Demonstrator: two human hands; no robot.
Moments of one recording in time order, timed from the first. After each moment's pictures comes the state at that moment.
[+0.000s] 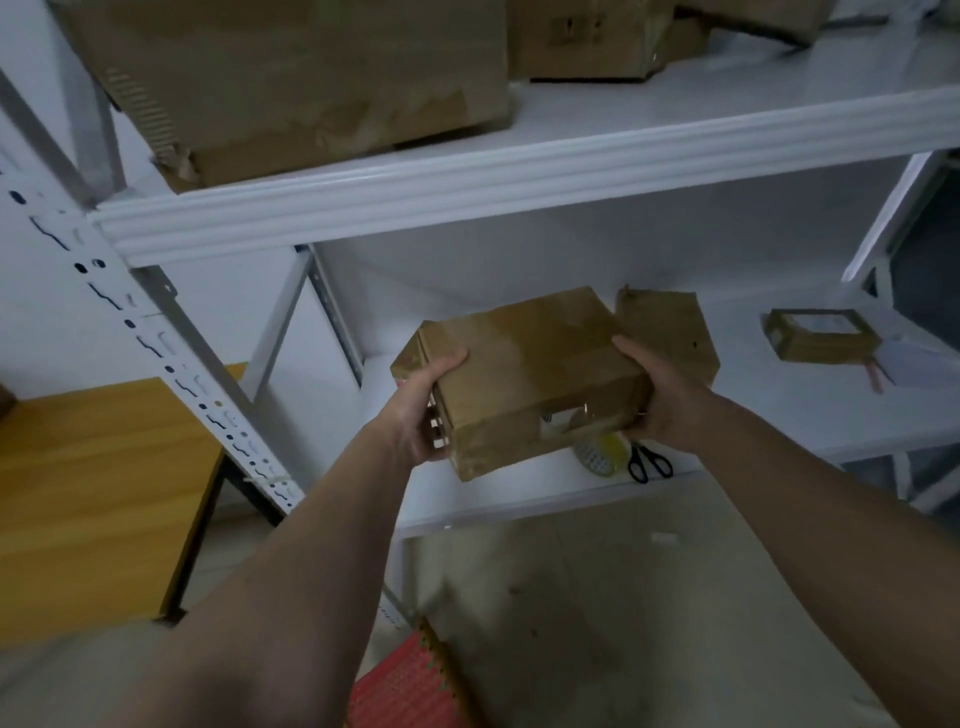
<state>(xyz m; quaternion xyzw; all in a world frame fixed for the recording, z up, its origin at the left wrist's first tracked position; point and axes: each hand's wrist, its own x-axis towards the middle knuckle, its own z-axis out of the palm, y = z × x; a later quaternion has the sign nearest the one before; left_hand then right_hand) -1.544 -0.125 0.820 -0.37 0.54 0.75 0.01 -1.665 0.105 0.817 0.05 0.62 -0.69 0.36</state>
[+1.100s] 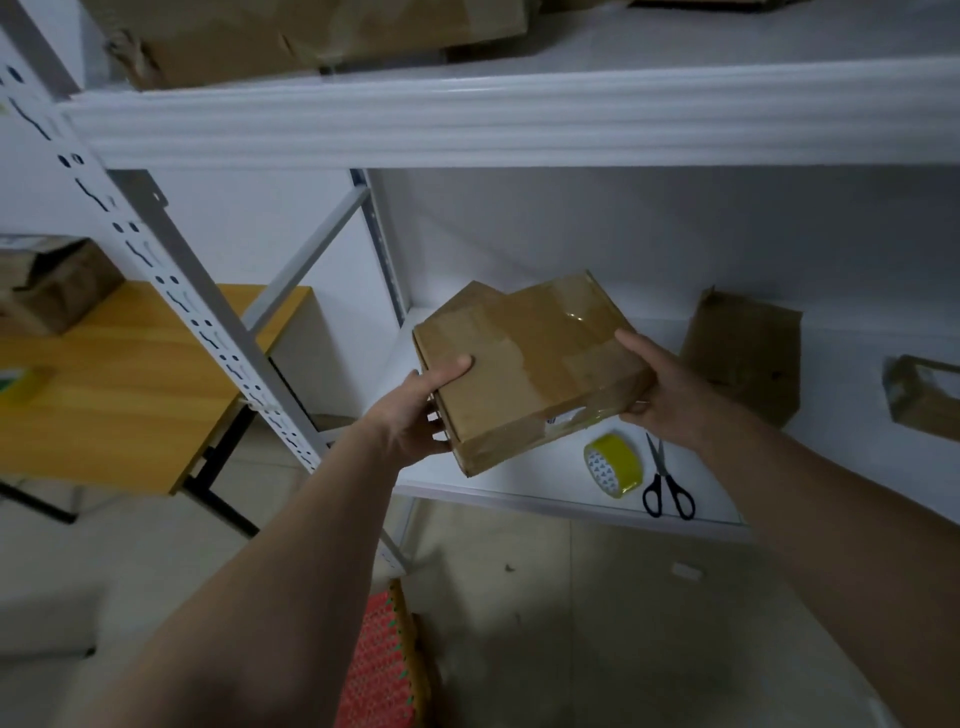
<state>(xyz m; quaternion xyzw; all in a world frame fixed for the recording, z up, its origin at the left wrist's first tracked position) -1.578 -0.096 0.763 -0.40 0.49 0.78 -0.06 -1.785 0.091 0.762 -0.03 0.59 -0.66 0.46</state>
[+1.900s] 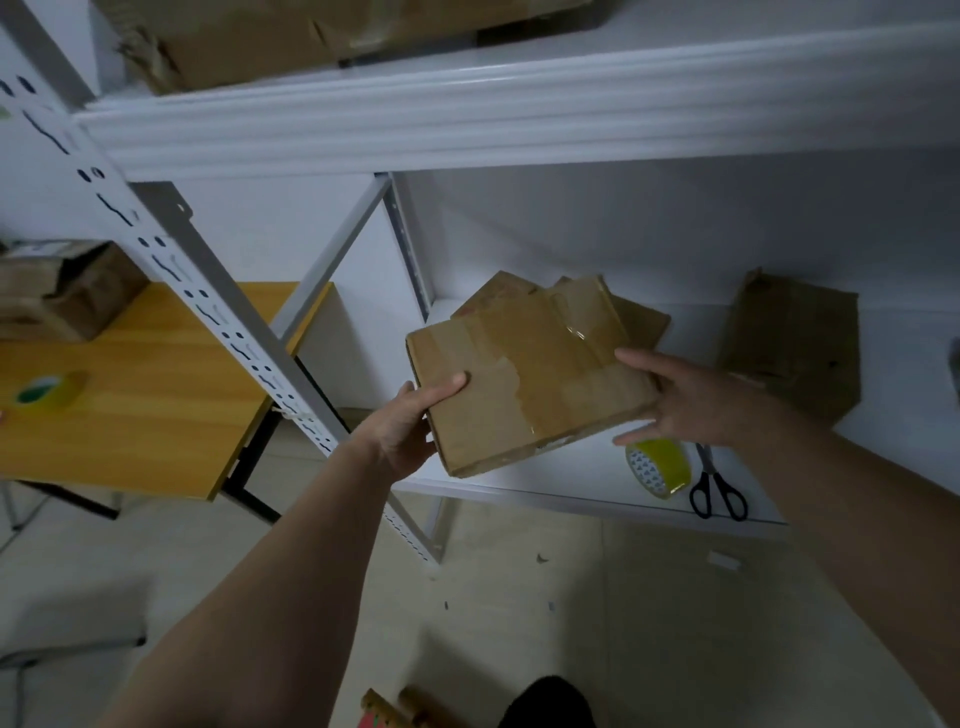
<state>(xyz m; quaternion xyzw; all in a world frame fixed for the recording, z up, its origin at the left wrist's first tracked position) -1.550 -0.155 0.738 -0.36 0.47 0.80 -0.07 -1.782 0.061 0.759 -0.11 0.56 -0.60 0.57</state>
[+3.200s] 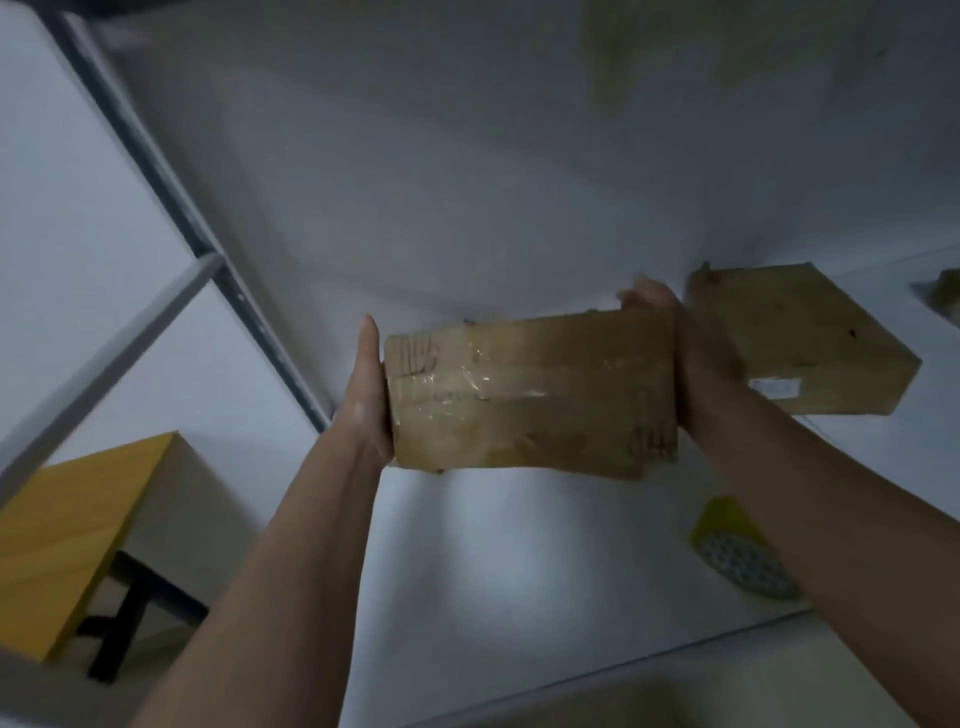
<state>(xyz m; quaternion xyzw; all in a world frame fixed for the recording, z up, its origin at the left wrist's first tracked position) -1.743 -0.292 0.673 -0.28 0.55 0.78 -0.05 -1.856 -0.055 0.665 -0.07 0.54 -0.82 0.17</state>
